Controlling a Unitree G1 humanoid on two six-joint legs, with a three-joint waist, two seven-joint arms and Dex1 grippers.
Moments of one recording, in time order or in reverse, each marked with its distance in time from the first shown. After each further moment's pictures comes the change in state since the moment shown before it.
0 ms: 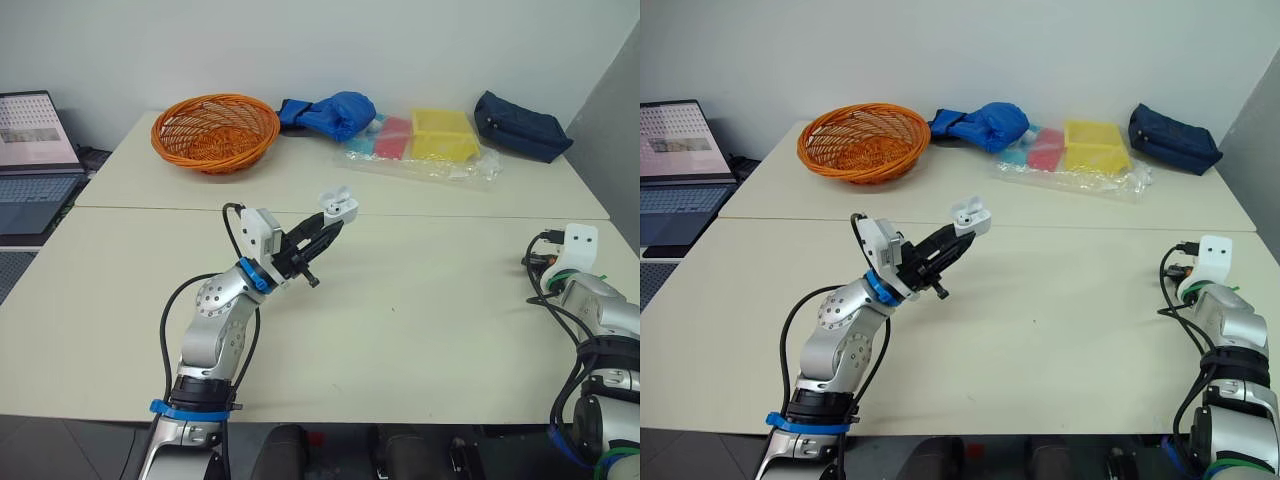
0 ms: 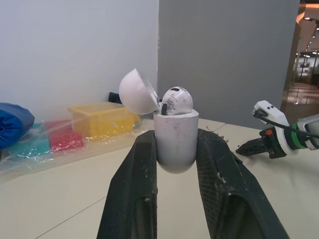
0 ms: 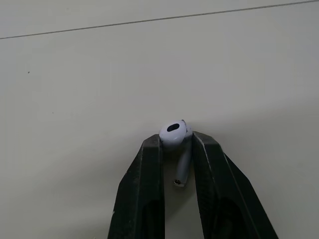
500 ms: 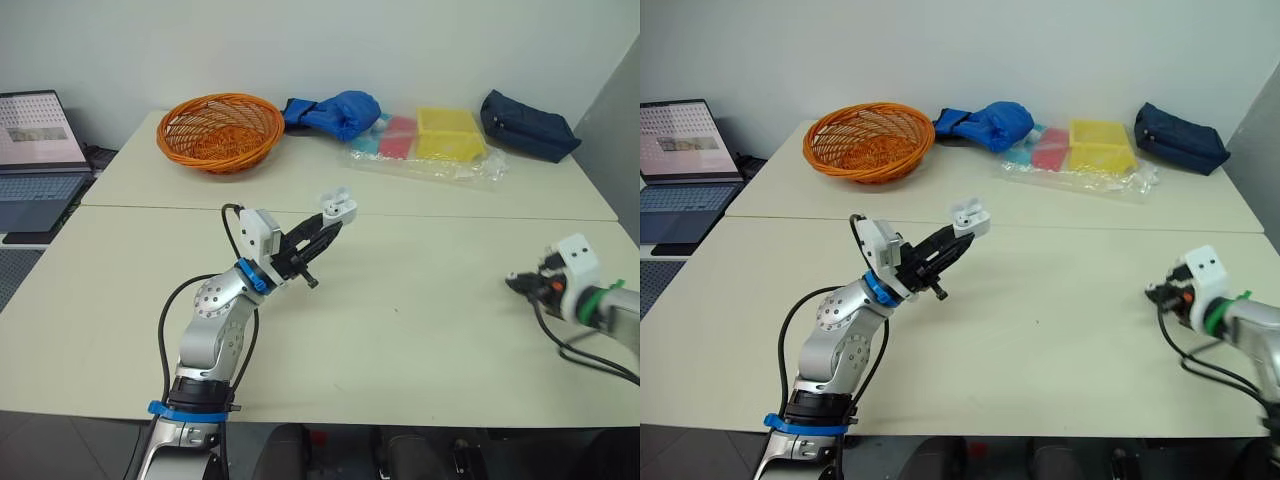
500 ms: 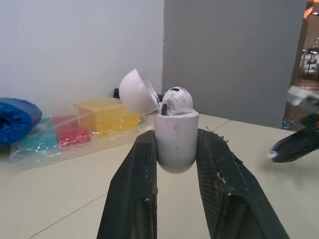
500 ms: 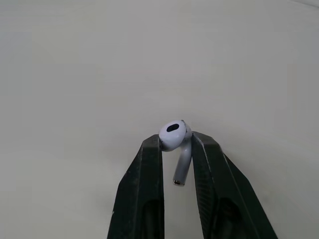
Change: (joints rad) left arm 0.023 0.010 -0.003 -0.007 -0.002 0.004 -0.003; right arm 0.519 -0.476 0.104 -0.753 0.162 0.218 0.644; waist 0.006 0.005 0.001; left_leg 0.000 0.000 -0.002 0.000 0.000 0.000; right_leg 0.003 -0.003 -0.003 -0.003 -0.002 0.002
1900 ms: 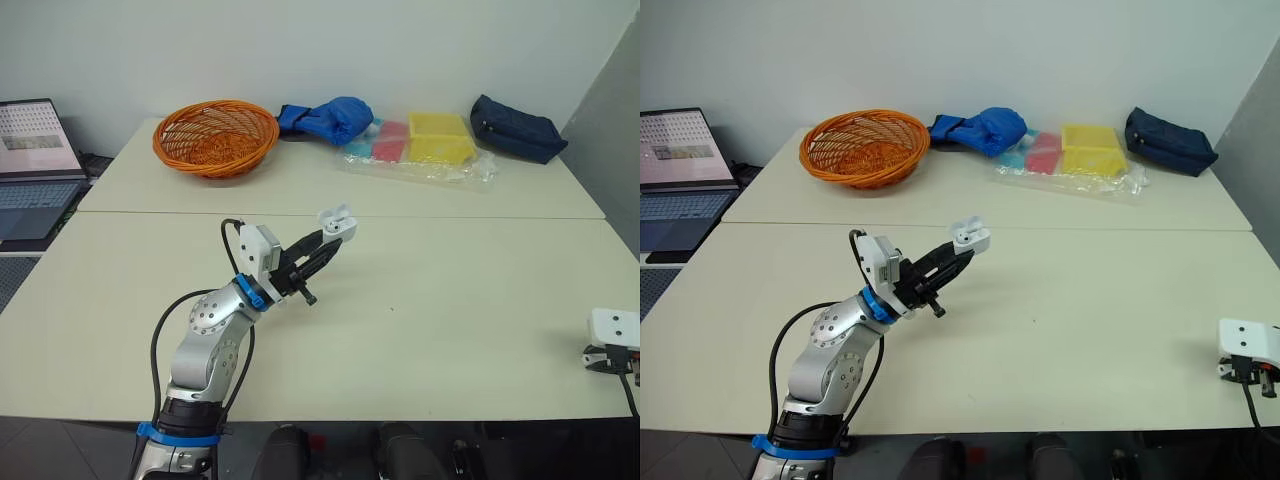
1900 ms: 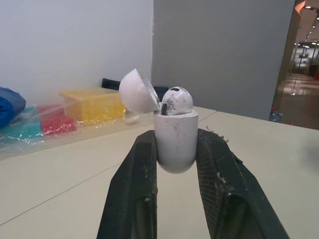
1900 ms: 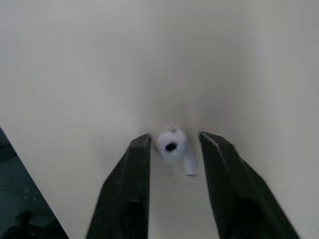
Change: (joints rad) left arm 0.087 0.021 -0.017 -0.115 -0.010 0.065 0.028; right arm -0.032 -0.225 0.241 0.556 -0.466 -0.856 0.408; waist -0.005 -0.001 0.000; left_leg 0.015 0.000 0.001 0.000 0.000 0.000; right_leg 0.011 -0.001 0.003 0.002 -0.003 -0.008
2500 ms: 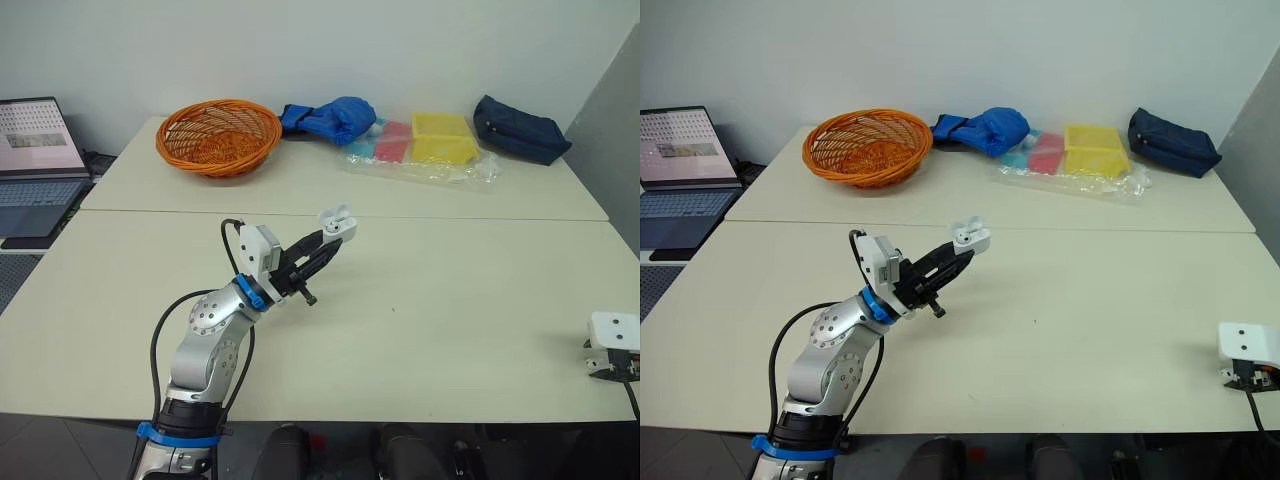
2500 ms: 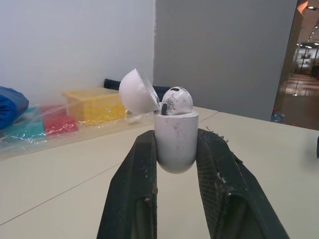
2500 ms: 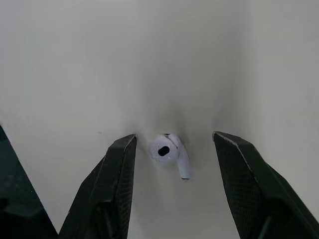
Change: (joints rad) left arm 0.000 -0.001 0.000 -0.002 -0.001 0.002 -0.001; right arm 0.013 -0.007 0.000 -0.009 -0.047 -0.159 -0.014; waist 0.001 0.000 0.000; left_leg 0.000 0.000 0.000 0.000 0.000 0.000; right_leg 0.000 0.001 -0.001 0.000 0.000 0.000
